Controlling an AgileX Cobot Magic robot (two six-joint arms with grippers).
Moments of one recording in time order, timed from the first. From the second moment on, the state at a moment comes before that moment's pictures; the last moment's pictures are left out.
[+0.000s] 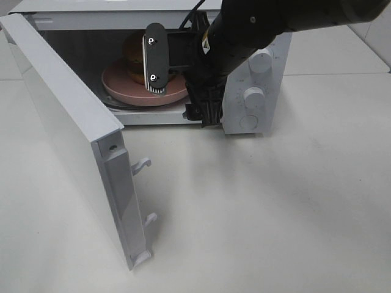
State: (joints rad) left arm -0.03 0.00 -0.51 -0.14 1.07 -0.01; right arm 0.68 1.92 -1.39 -0.31 0.36 -0.89
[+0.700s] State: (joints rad) left arm -0.03 0.00 -0.51 -0.14 1.07 -0.01; right arm 0.68 2.15 -1.61 -0.31 0.33 -0.87
